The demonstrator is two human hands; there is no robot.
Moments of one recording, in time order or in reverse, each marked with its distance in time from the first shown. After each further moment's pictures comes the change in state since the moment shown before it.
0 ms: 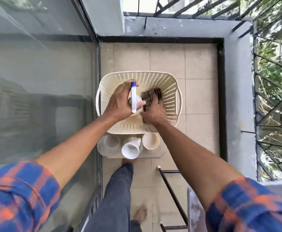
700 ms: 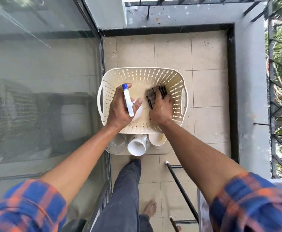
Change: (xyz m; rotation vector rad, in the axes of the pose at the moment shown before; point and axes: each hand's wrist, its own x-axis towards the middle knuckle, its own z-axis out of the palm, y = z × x) left_hand -0.039 -0.005 0.010 -0.156 0.138 -0.134; right_hand 0.003 0.010 0.023 -0.162 0.148 -0.050
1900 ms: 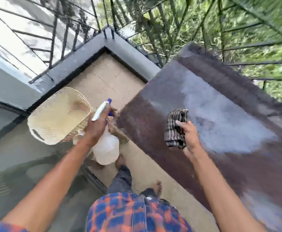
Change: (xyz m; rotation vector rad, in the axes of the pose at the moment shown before) left_hand -0.201 0.269 0.024 -0.245 -0.640 -0.134; right_hand -0.465 0.256 -0.085 1.944 0.642 0.450
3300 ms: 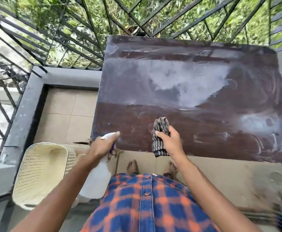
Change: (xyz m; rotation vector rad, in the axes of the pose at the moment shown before) left_hand 0.012 -0.002 0.066 0.645 -0.627 -0.189; right_hand -0.073 0.084 -0.034 -0.040 0.483 -0.115
